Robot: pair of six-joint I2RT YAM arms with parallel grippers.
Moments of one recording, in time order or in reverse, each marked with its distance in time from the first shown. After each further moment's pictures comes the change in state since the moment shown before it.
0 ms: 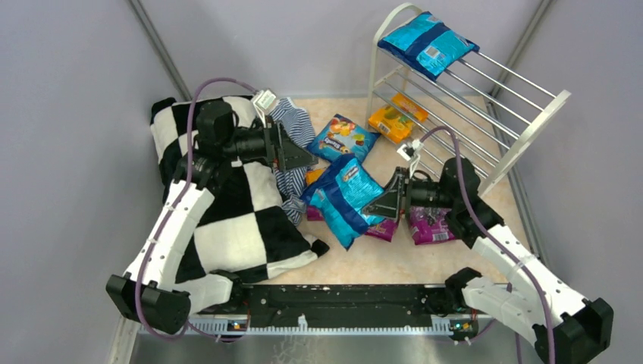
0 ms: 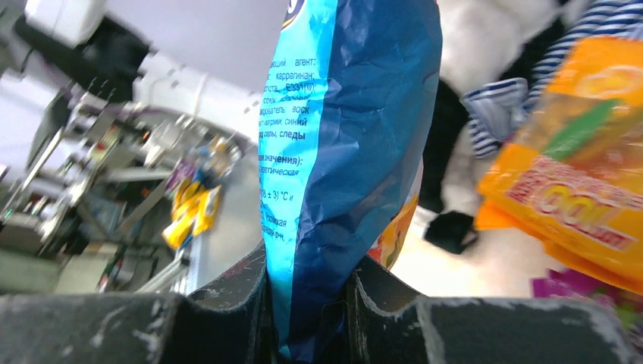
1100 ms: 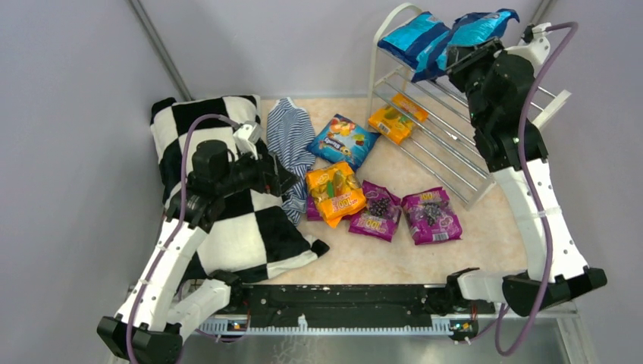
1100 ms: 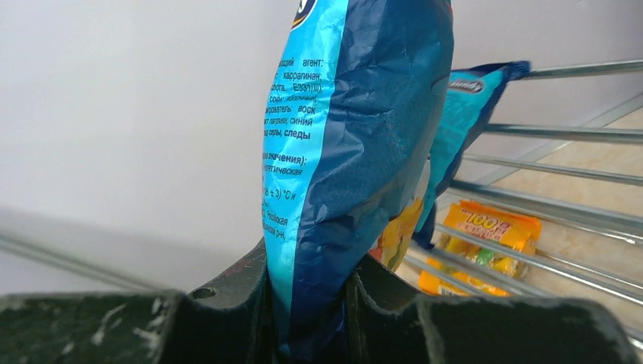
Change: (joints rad) left arm 0.008 -0.257 -0.233 -0.160 -0.520 0.231; right arm -0.192 0.385 0.988 -0.457 1.357 0.035
